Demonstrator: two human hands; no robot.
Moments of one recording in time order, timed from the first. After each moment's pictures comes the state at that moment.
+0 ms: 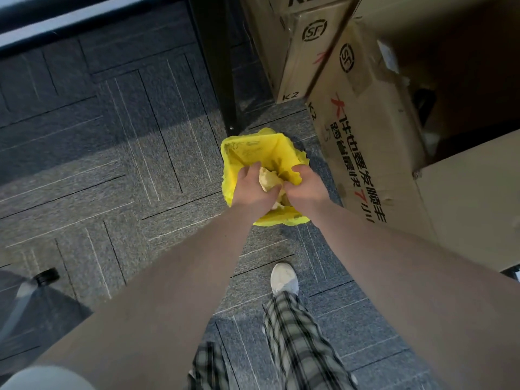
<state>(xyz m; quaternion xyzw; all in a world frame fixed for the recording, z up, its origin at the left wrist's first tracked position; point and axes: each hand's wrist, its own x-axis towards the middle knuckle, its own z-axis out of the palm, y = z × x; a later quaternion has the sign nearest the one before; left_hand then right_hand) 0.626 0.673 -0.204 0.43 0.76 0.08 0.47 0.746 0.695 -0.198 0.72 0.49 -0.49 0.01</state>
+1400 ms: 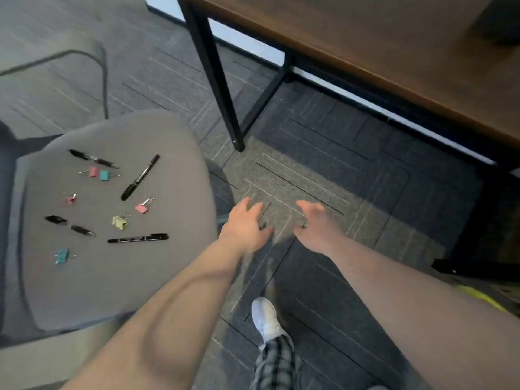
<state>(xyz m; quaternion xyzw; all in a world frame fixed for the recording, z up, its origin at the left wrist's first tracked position) 0.098 0.282 -0.026 0.20 0.90 0.13 0.36 0.182 0.434 -0.015 0.27 0.87 -0.31 0.25</state>
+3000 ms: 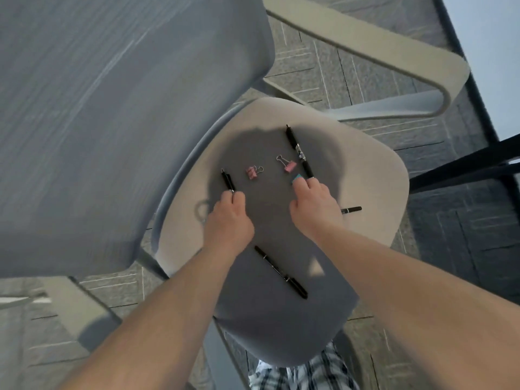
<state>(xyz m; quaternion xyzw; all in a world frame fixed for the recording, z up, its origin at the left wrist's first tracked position) -0.058 -0.021 -0.015 -0.20 0.96 0.13 0.17 -0.133 0.125 -0.016 -0.15 0.94 -0.14 0.26</state>
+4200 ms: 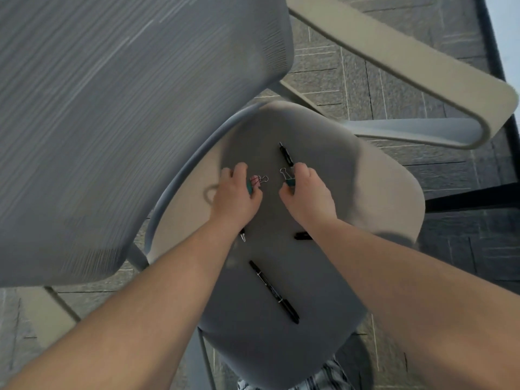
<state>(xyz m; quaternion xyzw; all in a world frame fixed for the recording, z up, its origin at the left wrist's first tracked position) -0.123 -0.029 -0.028 -0.30 0.91 0.27 0.09 -0.184 0.096 -0.034 -0.13 0.93 -0.24 0.25</state>
